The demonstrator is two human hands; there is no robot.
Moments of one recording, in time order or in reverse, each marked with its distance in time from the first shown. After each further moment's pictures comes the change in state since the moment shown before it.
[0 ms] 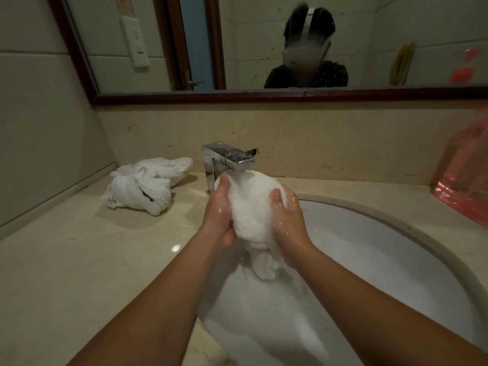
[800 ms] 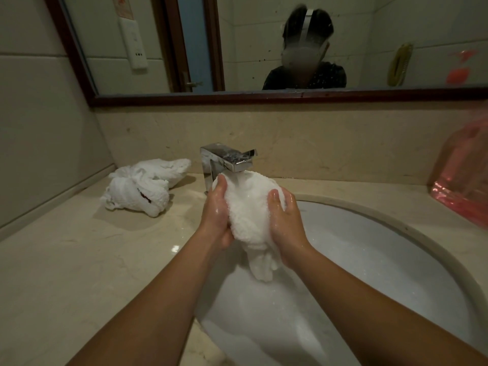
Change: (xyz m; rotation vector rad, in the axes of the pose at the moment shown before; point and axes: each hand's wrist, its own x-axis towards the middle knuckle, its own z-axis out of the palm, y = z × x) left_hand 0.007 -0.004 -0.004 -0.027 -0.034 -0.007; right_hand -0.004 -0.005 0.000 -0.016 0.005 0.027
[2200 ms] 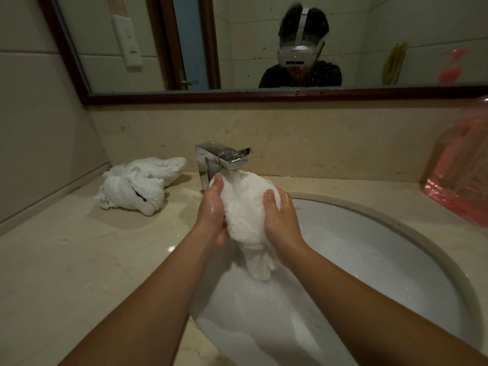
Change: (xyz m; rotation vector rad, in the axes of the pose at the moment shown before) left_hand -0.006 0.002 0.005 0.041 0.088 -0.020; right_hand 0.002 0.004 -0.003 -0.043 0.010 0.015
